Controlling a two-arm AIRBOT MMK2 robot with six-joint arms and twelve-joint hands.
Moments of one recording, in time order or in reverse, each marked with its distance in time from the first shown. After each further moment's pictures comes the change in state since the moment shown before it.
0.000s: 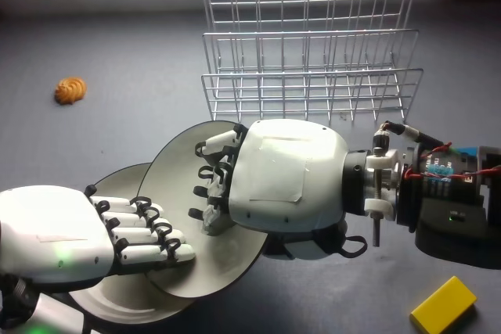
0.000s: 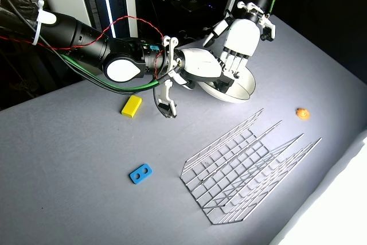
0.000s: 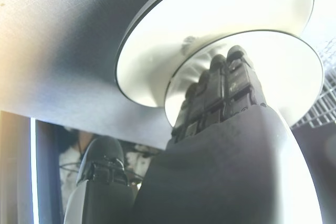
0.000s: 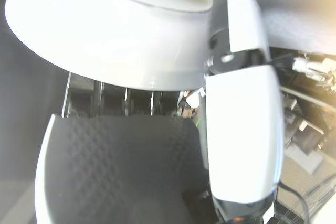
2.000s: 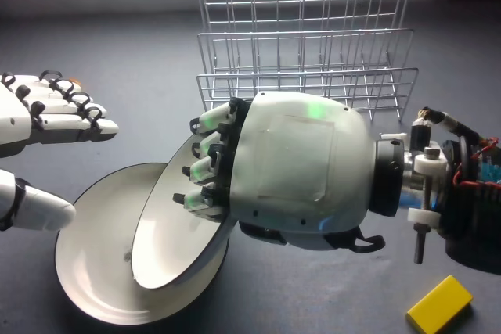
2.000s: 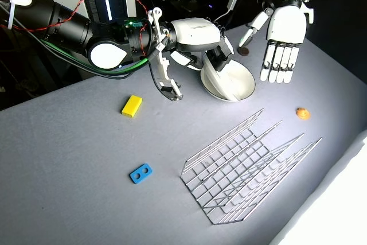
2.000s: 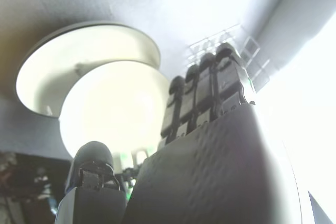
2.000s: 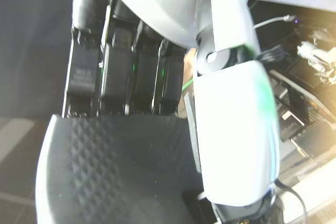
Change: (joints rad) left arm -0.168 0.107 0.160 -0.135 -0.011 0.004; right arm 0.024 0.104 -0.131 -0.025 0.193 -0.097
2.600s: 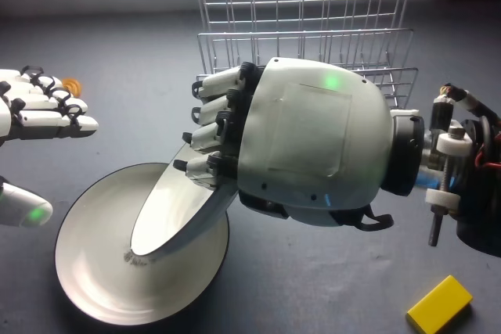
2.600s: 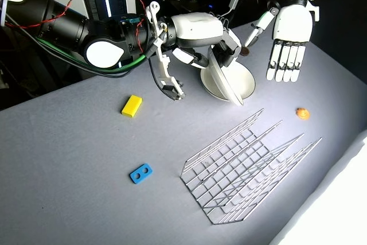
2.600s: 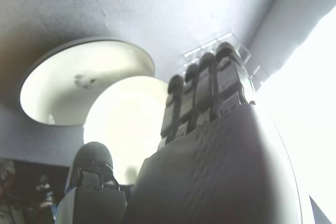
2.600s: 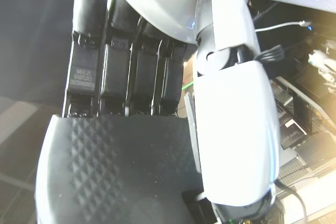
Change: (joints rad) left arm 0.000 0.006 0.035 0.036 -0.017 0.000; right arm 0.022 0.034 -0.018 0.003 0.050 -0.027
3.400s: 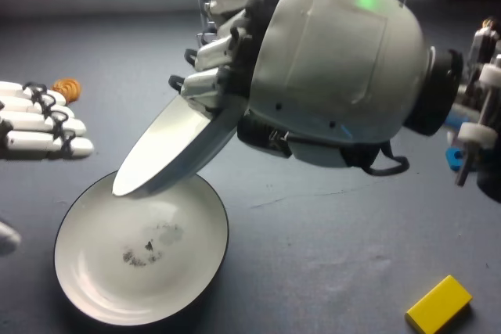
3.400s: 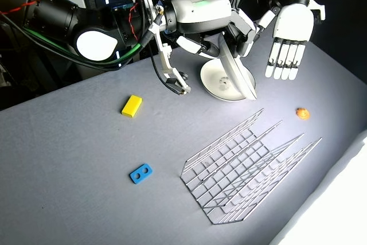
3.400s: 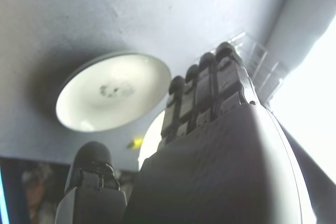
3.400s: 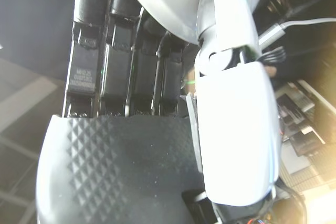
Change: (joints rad) left arm 0.000 -0.001 0.065 0.172 -0.202 0.000; right arm 0.086 0.065 -0.023 0.070 0.054 -0.015
